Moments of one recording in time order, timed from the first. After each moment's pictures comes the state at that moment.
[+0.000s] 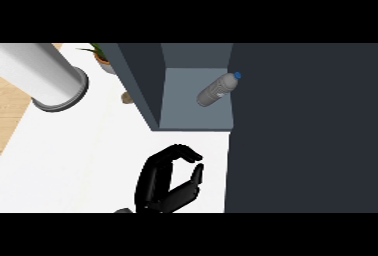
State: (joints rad) left arm -0.19 0.17 -0.78 -1.48 0.58 0.53 -0.55; right arm 0.70 -0.33 -0.47 -2.34 -0.93 0.63 0.07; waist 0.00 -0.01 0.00
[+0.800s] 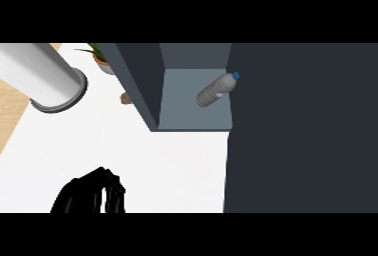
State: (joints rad) left arm 0.10 0.58 -0.63 -1.81 0.65 0.37 -0.57; right arm 0.74 -0.38 -0.33 -2.36 -0.93 0.83 0.11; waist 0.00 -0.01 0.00
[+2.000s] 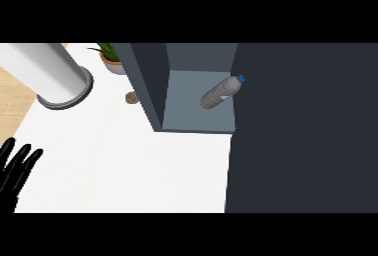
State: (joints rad) left arm 0.37 0.86 -0.29 -1.95 0.89 0.13 -0.62; right arm 0.58 -0.41 -0.03 -2.37 -0.91 0.89 0.21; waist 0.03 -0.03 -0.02
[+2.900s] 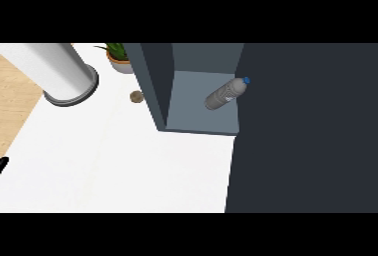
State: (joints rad) left arm 0.51 0.96 -0.16 -1.93 0.97 -0.01 -0.65; right arm 0.23 -0.38 0.24 -2.35 -0.88 0.62 0.43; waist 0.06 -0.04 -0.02
